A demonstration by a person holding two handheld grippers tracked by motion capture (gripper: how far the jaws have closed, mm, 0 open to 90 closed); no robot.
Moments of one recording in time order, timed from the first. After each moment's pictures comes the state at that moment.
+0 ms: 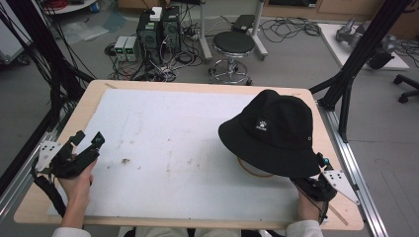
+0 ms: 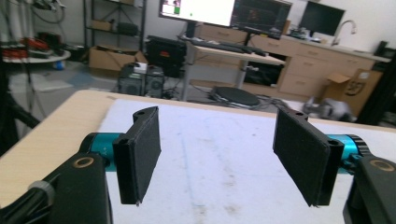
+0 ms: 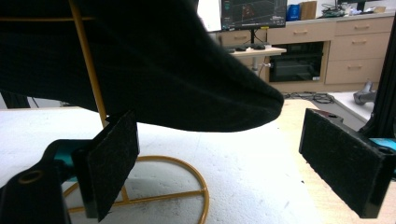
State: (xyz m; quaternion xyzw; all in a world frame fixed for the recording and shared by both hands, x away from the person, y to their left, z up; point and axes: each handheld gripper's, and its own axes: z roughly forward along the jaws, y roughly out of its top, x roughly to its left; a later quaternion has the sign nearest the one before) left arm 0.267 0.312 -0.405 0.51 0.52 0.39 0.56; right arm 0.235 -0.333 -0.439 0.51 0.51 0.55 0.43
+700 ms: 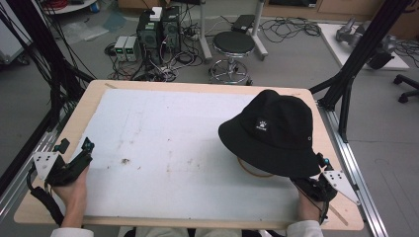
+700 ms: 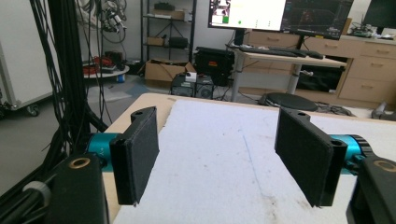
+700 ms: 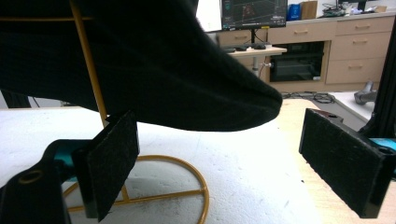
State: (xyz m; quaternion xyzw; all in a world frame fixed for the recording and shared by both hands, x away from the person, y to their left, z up) left arm 0.256 0.326 -0.428 0.47 0.54 0.47 0.51; right arm 0.234 -0.334 -0.439 0.50 0.52 0.55 0.43
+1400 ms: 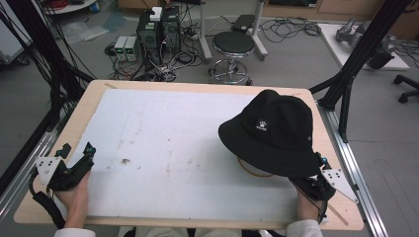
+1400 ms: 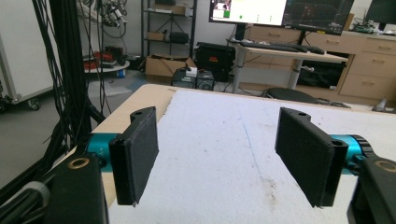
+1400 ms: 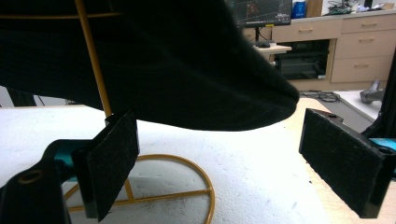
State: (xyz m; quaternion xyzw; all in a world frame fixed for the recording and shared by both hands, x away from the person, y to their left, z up) left arm 0.249 0.325 -0.439 0.48 0.55 0.47 0.50; right arm 0.237 -0.331 -0.440 0.50 0.52 0.55 0.42
